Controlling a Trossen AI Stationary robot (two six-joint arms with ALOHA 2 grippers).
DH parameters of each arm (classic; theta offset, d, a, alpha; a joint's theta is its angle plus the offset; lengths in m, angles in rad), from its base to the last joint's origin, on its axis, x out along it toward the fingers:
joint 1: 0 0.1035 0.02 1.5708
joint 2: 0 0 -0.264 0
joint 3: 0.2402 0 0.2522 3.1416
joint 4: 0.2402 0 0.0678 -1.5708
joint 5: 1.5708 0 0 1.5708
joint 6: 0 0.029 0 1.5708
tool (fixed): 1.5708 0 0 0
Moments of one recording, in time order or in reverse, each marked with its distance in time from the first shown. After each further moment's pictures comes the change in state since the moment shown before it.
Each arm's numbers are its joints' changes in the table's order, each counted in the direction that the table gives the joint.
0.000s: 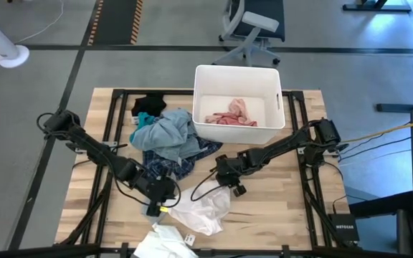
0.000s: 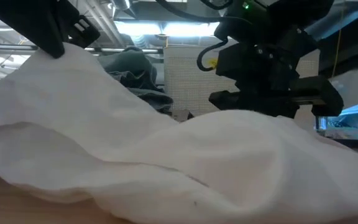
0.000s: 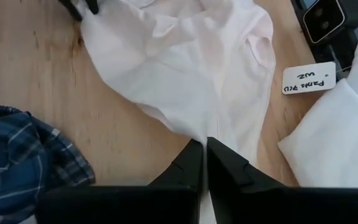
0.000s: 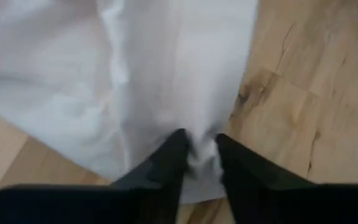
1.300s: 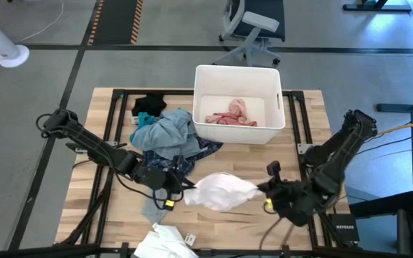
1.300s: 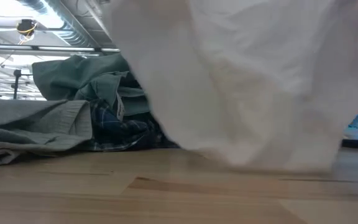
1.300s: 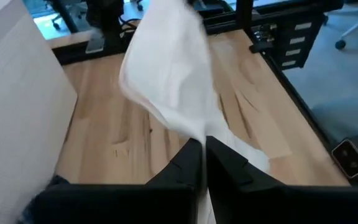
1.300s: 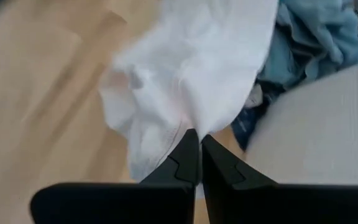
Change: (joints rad) left arm 0.064 0.017 0.165 -0.201 -0.191 0.270; right arm 0.699 0.498 0.302 0.829 0.789 0.552
